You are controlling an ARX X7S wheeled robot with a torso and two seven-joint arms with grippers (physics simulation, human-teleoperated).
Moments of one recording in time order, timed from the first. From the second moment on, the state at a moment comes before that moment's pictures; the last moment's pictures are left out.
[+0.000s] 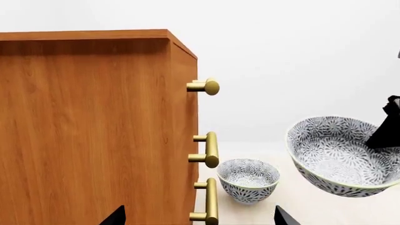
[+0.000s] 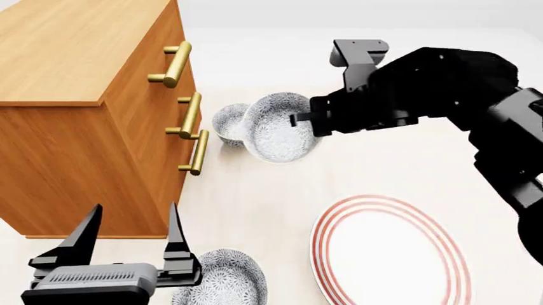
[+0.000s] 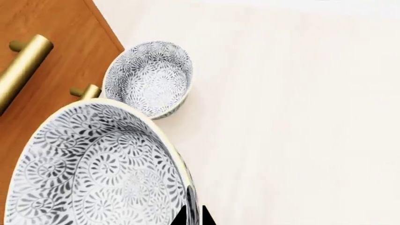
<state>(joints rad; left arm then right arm) 0.17 -0.42 0.22 0.81 -0.28 -0.29 -0.50 1.74 0.30 -1.52 0.86 1.81 0.85 0.13</state>
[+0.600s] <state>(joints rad) 0.17 -0.43 0.22 0.81 -0.27 -0.29 -0.51 1.70 0.80 -1.37 0.29 2.05 0.86 0.44</state>
